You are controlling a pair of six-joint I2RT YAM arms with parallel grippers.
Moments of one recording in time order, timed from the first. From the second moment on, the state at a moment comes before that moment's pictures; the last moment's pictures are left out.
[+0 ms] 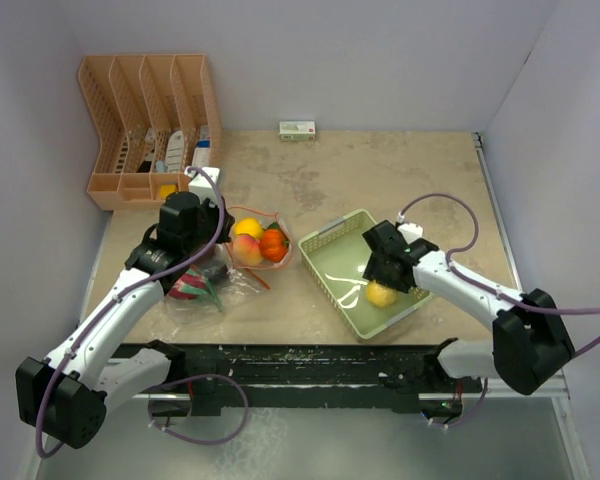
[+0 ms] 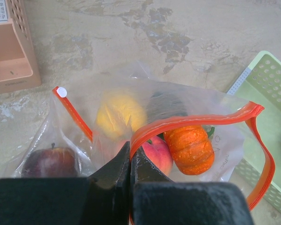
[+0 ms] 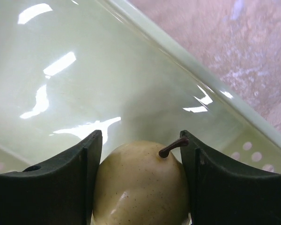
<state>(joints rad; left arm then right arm) -0.39 1.01 0.84 -0.26 -0.01 -0.22 0.57 1.32 0.76 -0.70 0.39 0.90</state>
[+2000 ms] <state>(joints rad) -0.39 1.09 0.89 -0.27 0.02 -0.23 1.08 1.79 1.56 -0.20 0.72 0.54</state>
